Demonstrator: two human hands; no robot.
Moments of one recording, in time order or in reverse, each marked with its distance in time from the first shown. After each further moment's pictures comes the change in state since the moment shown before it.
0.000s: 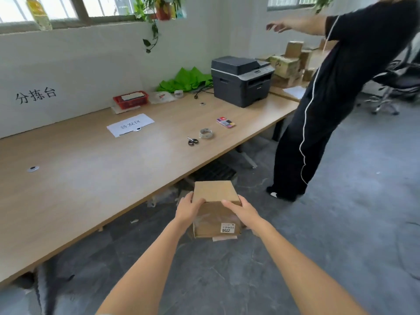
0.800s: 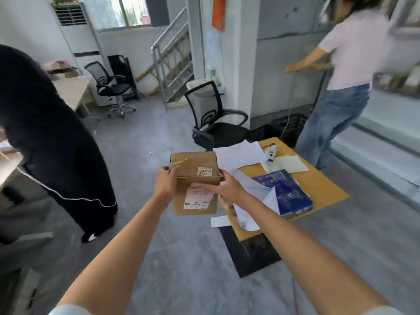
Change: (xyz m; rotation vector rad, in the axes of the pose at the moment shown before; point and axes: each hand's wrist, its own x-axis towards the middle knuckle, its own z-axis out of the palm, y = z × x) left_hand -0.349 0.207 0.454 0.125 -0.776 0.569; right_hand -0.457 0.218 -0.368 0.256 1.037 0.028
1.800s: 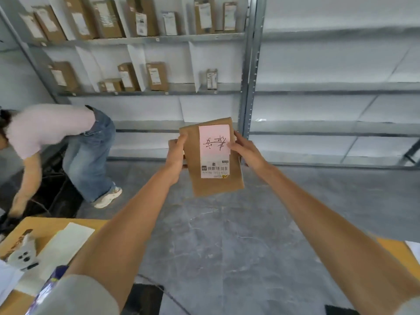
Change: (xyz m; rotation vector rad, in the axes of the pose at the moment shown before) left_hand -0.227 0.240 0.615 -0.130 -1.296 0.200; right_hand -0.275 0.165 -0.522 0.179 1.155 0.196
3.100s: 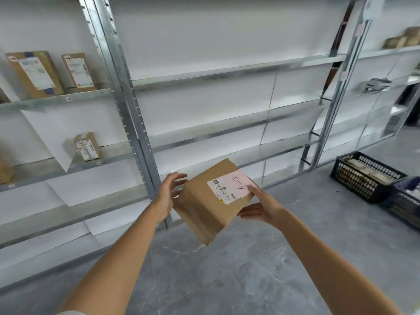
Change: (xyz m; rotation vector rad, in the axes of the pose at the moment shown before) left_hand 0.306 0.044 0.440 0.050 -0.615 -0.083; right_hand 0.182 0.145 -0.419 0.576 0.586 0.394
